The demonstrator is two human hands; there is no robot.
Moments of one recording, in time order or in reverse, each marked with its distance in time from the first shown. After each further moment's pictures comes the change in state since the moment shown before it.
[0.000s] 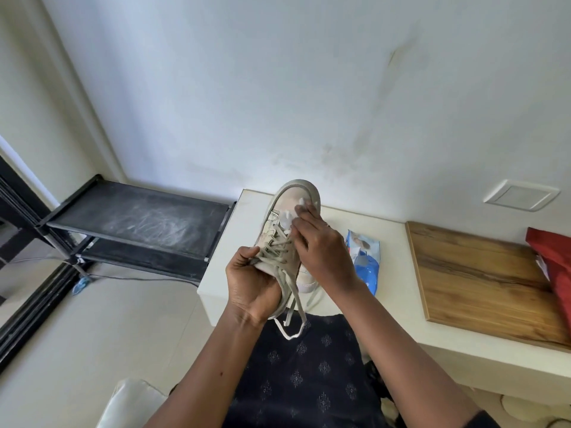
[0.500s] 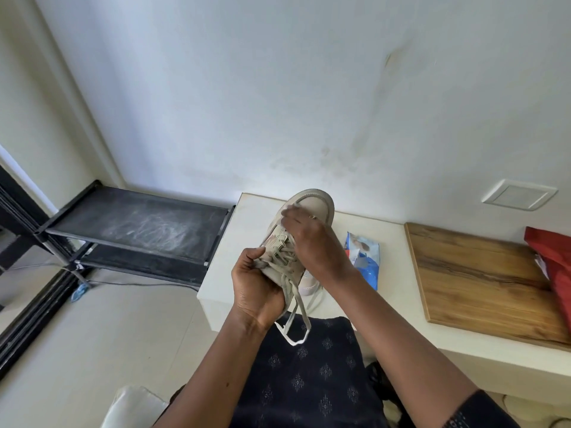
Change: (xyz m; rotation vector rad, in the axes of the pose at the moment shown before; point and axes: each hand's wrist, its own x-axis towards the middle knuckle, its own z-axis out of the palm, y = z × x) left_hand 0.000 -0.006 0.011 0.137 0.001 0.070; right_hand 0.022 -0.007 -0.009 -0.033 -0.194 -0.094
